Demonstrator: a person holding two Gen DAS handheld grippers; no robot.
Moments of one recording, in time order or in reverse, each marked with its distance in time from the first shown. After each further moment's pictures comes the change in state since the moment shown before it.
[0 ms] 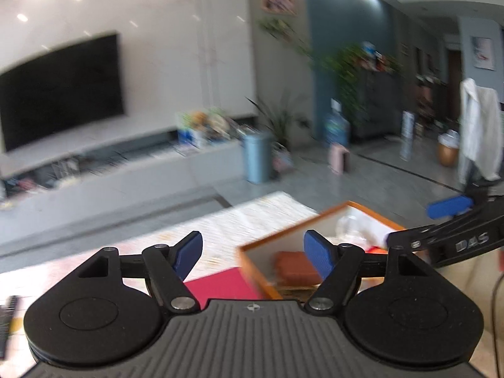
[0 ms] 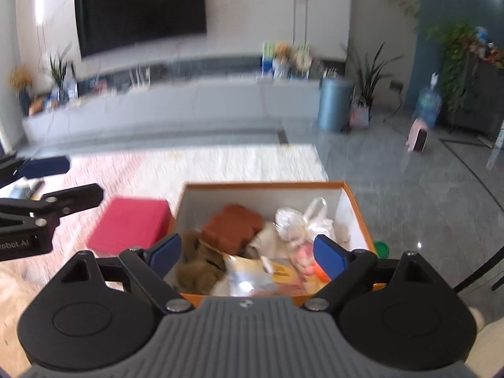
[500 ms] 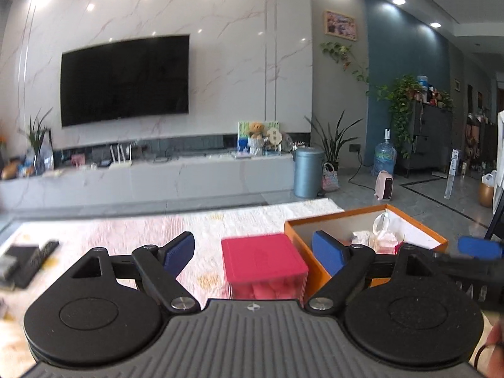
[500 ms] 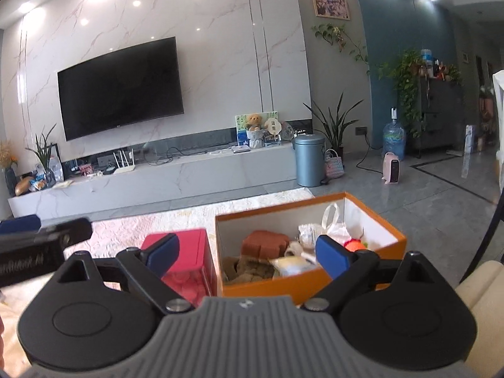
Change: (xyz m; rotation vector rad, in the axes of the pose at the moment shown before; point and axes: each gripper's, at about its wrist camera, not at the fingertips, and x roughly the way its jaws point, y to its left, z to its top) left arm -0.033 0.011 -0.045 -0.175 -0.040 0.148; right arm -0.035 0.081 -0.102 0.101 -0.283 -0.104
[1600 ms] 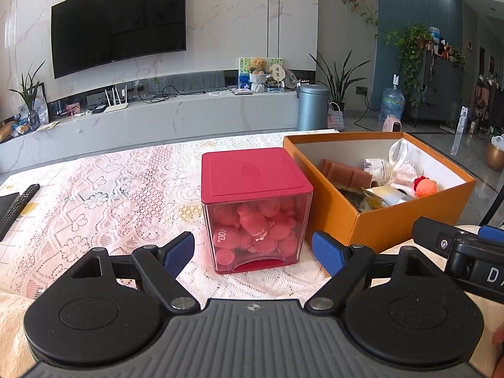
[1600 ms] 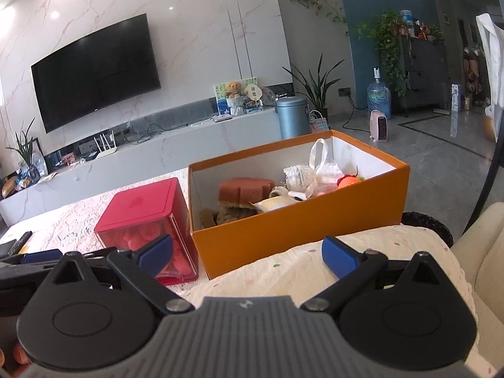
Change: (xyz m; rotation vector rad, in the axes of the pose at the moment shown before) left arm 0.042 -0.004 -0.066 0.006 0.224 0.017; right arm 0.042 -0.026 -0.053 0.097 0.108 -0.038
